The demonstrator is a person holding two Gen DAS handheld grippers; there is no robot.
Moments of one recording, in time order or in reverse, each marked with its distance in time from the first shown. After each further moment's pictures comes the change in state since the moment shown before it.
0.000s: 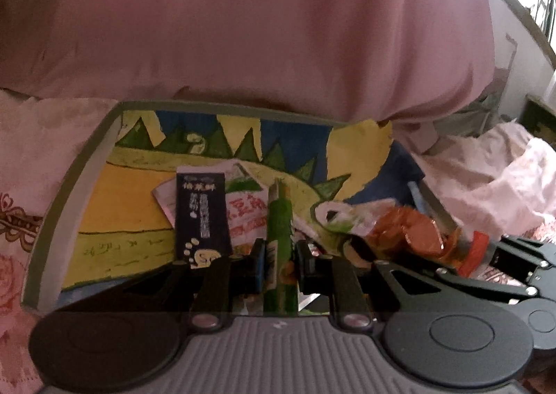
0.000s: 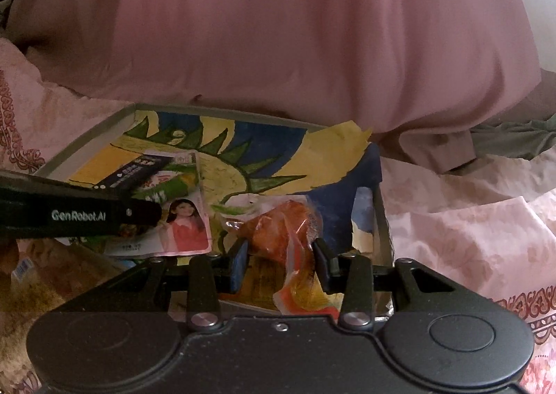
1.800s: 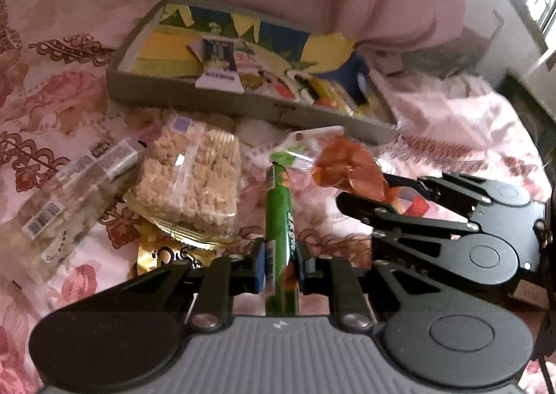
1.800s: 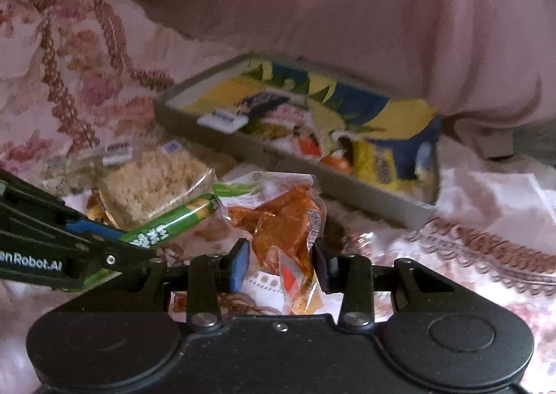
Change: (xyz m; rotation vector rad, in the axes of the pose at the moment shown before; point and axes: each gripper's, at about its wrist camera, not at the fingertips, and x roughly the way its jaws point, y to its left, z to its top) left arm -0.141 -0.010 -0.098 -0.149 0.218 -0.084; right arm -0.116 0.045 -0.052 -0.191 0.104 0.181
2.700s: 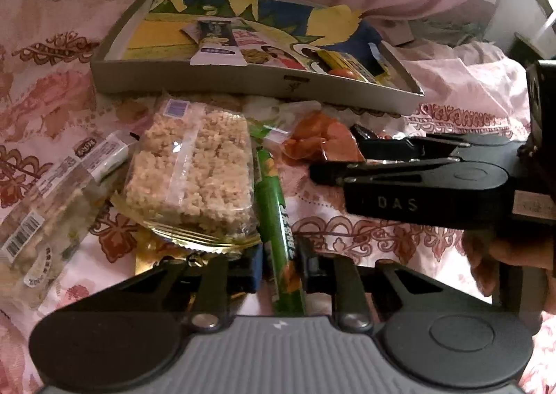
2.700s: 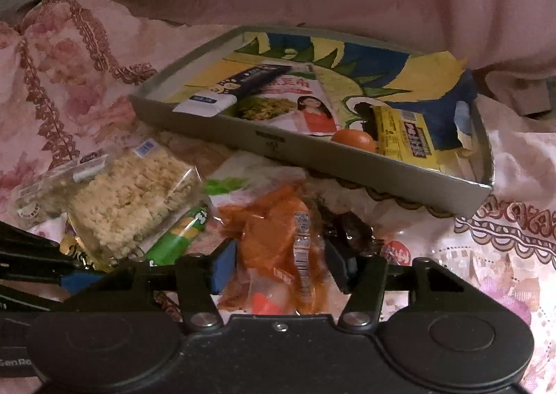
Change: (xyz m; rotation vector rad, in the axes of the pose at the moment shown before) left arm 0.040 0.002 -0.004 0.106 0.058 0.084; right arm 0.071 -0.017 0.003 0.123 0.088 0.119
